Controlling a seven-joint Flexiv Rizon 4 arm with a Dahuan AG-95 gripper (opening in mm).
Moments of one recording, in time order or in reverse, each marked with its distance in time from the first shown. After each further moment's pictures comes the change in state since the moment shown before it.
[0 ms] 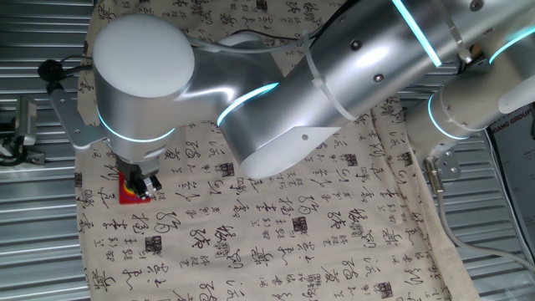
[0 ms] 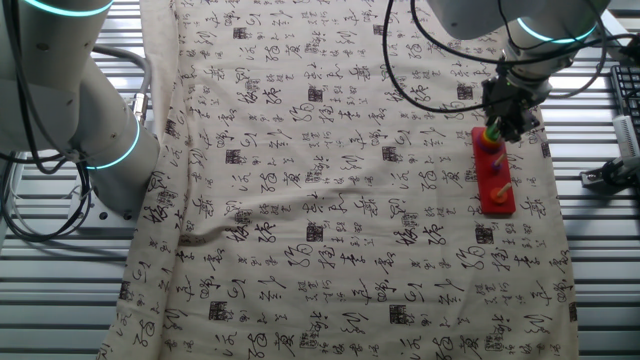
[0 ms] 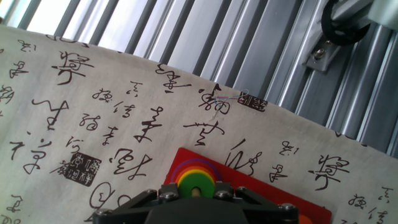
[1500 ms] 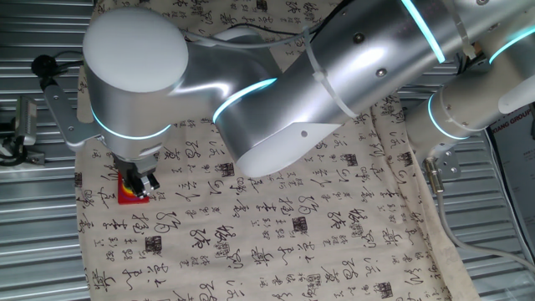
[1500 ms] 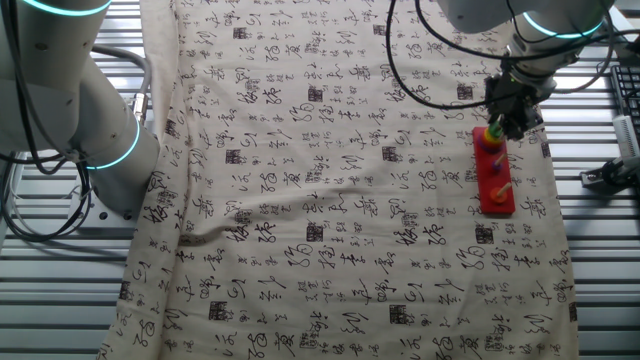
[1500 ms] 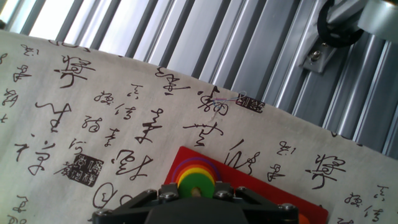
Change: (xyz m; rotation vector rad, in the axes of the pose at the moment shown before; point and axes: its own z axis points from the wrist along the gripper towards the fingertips) arm -0.003 0.000 -0.009 -0.005 0.012 0.007
